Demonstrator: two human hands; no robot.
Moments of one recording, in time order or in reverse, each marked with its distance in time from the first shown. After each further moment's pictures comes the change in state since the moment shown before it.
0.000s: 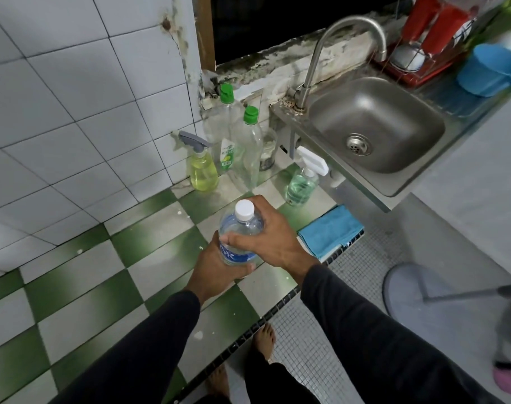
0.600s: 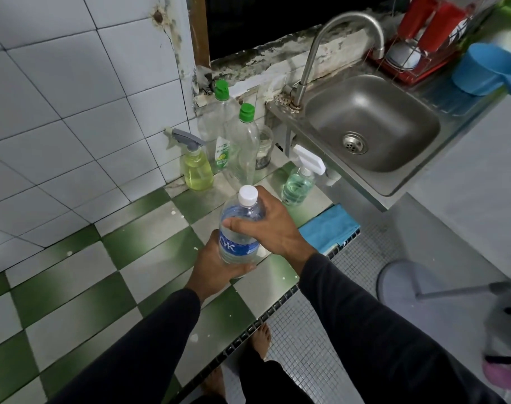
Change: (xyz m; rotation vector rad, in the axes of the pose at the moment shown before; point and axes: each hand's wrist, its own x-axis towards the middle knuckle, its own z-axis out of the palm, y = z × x) left_hand 0.010 0.004 0.009 -0.082 -0.008 0.056; right_hand 0.018 -0.002 -0.008 0.120 0.036 0.048
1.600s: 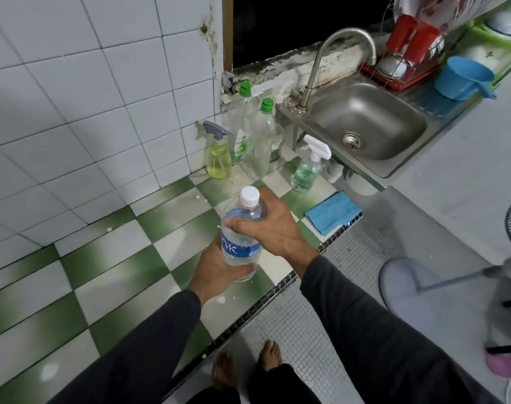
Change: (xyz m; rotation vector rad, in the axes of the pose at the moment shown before) left_hand -0.105 0.000 -0.039 -0.041 0.008 0.026; right_hand -0.094 -0.032 0.071 -0.077 0.062 -0.033
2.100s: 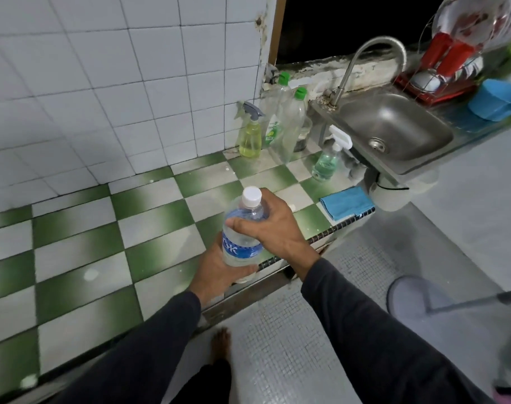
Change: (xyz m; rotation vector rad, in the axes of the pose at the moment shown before) left_hand -0.147 -0.006 0.019 0.008 0.188 0.023; right_hand -0.118 -0.008 0.028 -0.039 -0.157 -0.058
